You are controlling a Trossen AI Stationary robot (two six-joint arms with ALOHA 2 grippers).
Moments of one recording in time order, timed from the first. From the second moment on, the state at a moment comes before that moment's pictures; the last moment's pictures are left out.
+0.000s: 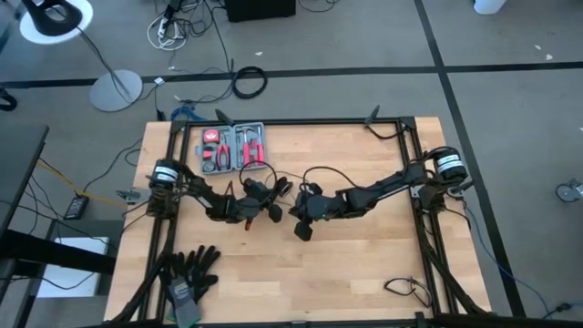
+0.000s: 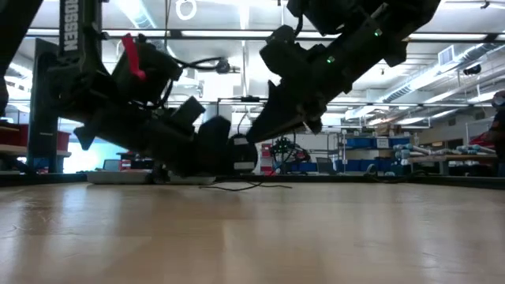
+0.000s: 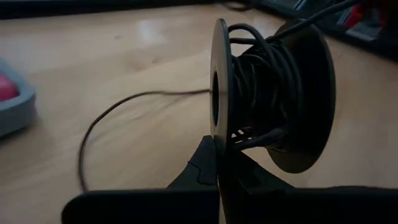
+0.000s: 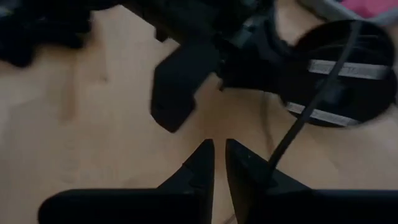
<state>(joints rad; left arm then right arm) -0.11 1.97 0.52 1.04 -0.72 -0.53 0.17 1.80 0.96 0.19 0.29 0.42</state>
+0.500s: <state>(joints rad) -0.06 2.02 0.53 1.05 -0.67 -0.49 0.18 1.77 0.96 -0.05 0.32 0.51</state>
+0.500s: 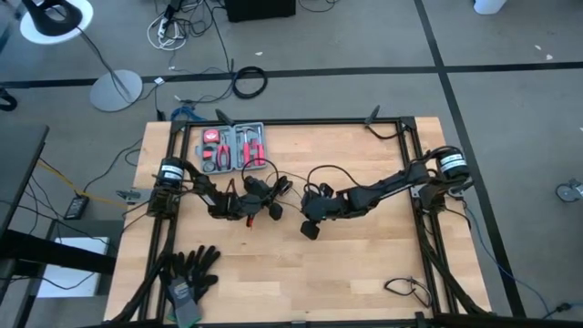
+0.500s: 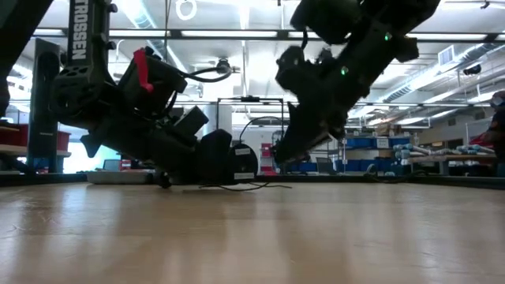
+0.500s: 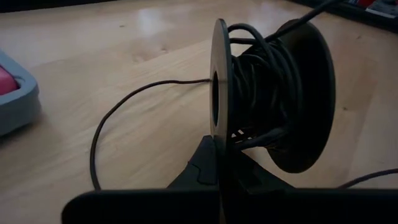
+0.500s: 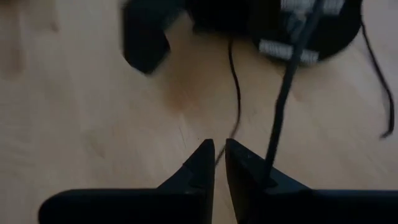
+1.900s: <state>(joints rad) -0.06 2.02 0.52 1.06 -0.66 -0.50 0.15 1.28 0.01 1.04 0.38 0.75</state>
